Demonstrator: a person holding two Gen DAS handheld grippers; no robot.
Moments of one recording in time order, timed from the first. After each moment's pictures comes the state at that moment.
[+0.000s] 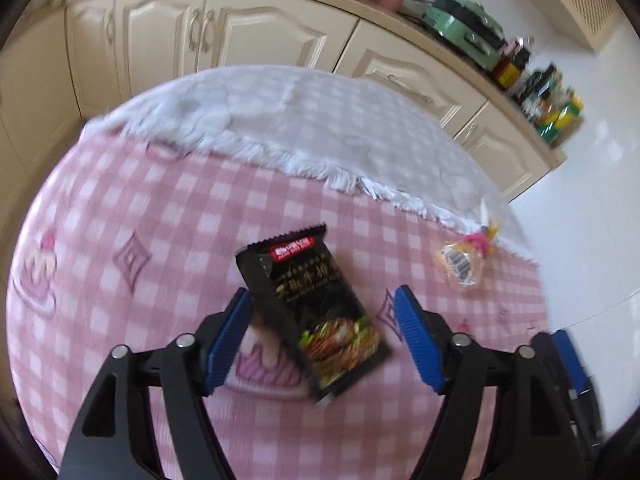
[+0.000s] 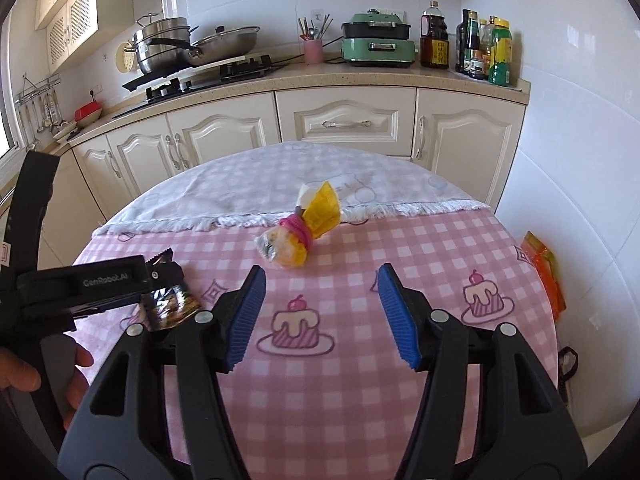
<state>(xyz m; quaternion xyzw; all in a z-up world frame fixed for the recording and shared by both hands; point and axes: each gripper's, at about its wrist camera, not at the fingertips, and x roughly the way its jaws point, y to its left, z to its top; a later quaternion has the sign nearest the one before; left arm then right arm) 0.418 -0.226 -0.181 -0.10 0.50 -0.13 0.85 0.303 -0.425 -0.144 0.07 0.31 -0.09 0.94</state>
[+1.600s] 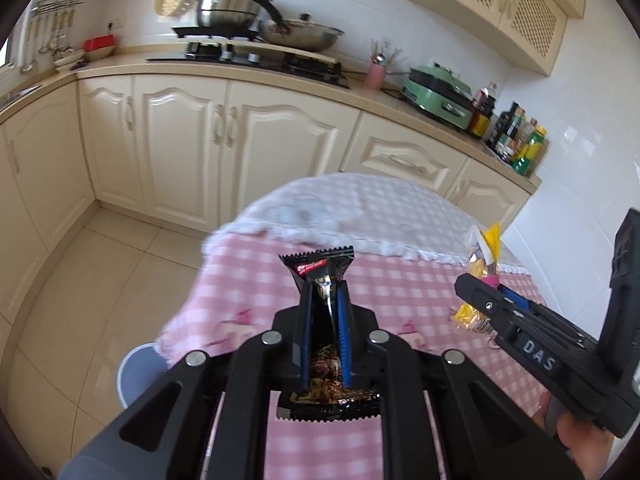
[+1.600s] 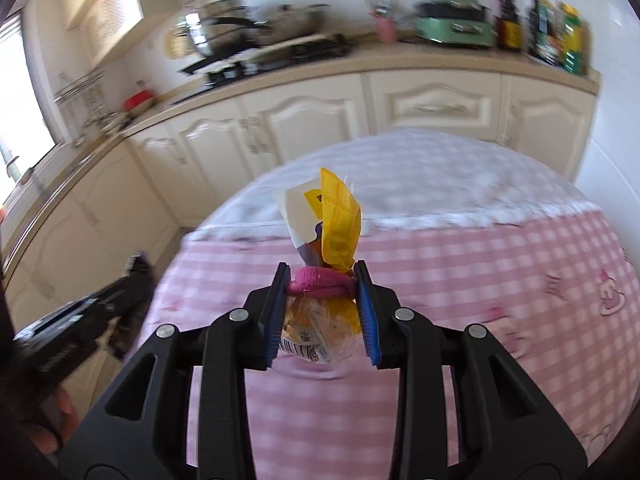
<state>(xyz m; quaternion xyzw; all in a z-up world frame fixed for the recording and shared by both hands) 0.361 -0.060 -0.118 -0.10 0.36 -0.15 0.92 0.346 -0.269 -0.116 0.10 0.34 0.04 0.94</state>
